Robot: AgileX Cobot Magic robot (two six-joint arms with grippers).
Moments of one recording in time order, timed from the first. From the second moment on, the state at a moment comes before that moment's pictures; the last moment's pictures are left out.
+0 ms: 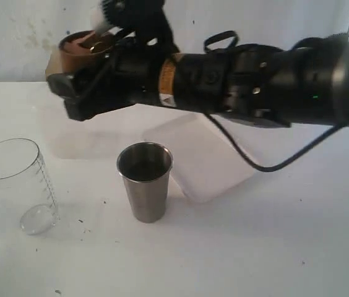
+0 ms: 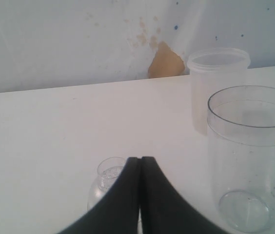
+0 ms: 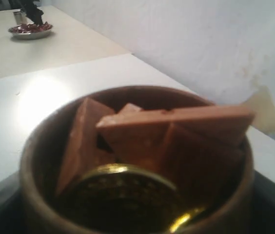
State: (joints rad) left arm 0.06 0.00 0.00 -0.05 0.25 0.16; right arm 0.60 1.71 -1.18 -0.91 -0.45 0.83
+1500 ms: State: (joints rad) left arm 0.06 0.00 0.00 -0.05 0.25 0.16; right arm 0.69 2.15 -1.65 -0.92 -0.34 0.30
